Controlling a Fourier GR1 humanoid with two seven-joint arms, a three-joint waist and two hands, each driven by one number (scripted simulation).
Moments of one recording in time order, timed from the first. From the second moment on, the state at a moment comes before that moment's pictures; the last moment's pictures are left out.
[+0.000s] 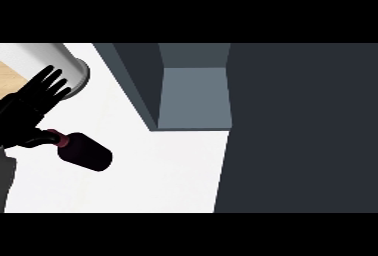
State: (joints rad) left arm -0.29 0.43 0.23 -1.37 0.58 -0.31 0.39; right arm -0.55 -0.24 0.01 -2.49 -0.10 -0.13 1.00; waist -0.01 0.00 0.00
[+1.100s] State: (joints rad) left arm -0.23 0.40 0.23 -0.98 0.39 -0.49 0.05; right arm -0.62 -0.26 0.01 -2.49 -0.10 -0.15 1.03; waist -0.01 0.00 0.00
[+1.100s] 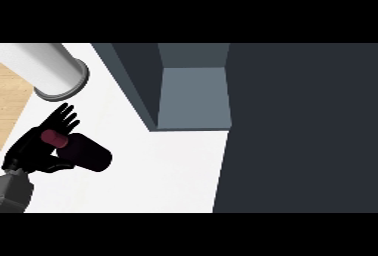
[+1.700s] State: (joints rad) left arm -0.30 0.38 0.24 -0.68 0.30 -0.55 -0.14; right arm -0.61 -0.26 0.01 -2.48 -0.10 -0.15 1.02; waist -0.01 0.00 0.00
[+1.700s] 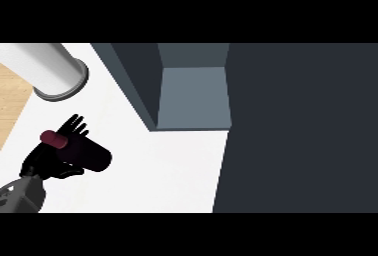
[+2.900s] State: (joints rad) left arm -0.45 0.34 0.20 -0.36 0.16 -0.64 -0.44; right arm -0.65 -0.27 -0.02 -2.48 -0.11 -0.17 1.04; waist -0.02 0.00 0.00
